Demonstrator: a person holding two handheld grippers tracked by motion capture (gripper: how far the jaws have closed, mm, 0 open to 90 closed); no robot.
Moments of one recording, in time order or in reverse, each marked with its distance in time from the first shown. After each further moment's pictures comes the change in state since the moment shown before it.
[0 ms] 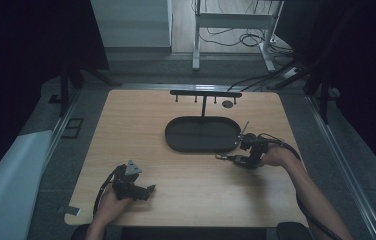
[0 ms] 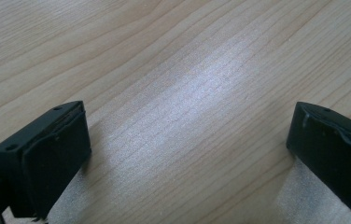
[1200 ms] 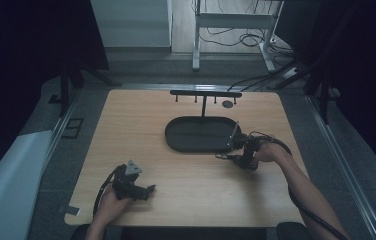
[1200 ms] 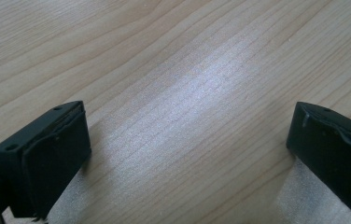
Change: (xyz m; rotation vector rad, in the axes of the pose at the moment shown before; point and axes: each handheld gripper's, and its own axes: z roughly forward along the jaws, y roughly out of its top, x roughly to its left) left arm 0.000 0.000 0.000 -0.002 0.001 0.000; right arm -0.003 0.024 0.017 0.088 0.077 -0.038
